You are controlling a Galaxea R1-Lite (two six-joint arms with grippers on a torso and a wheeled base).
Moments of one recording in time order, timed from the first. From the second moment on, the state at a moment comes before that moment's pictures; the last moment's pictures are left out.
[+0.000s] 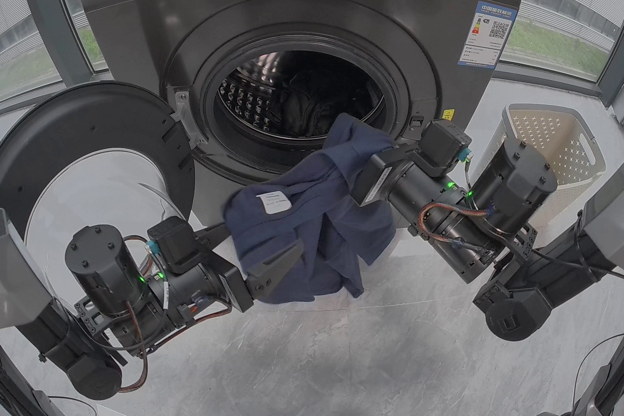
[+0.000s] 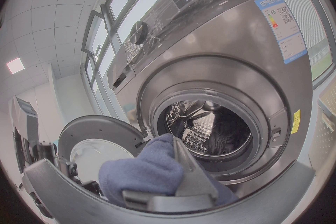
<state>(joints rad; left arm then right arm) -0.61 1.80 -0.29 -1.55 -0.11 -0.21 0.77 1.94 -0.84 -1.47 -0.10 0.15</state>
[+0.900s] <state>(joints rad) -0.74 2.05 -0.31 -1.55 -0.11 -0.19 0.76 2.04 -1.01 -1.43 -0.13 0.15</state>
